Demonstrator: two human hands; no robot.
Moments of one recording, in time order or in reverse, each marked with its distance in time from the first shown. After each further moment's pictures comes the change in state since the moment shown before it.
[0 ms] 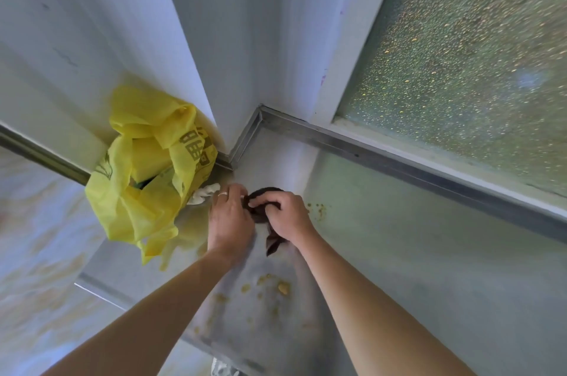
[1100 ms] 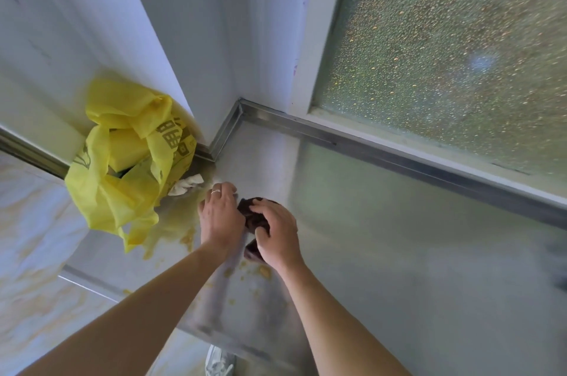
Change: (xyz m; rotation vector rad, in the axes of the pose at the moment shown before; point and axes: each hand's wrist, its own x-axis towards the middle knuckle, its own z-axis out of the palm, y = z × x) left_hand -0.022 0.012 0.020 0.131 -0.033 -0.041; right_hand -0.072 0.036 0.018 -0.185 0.238 -0.094
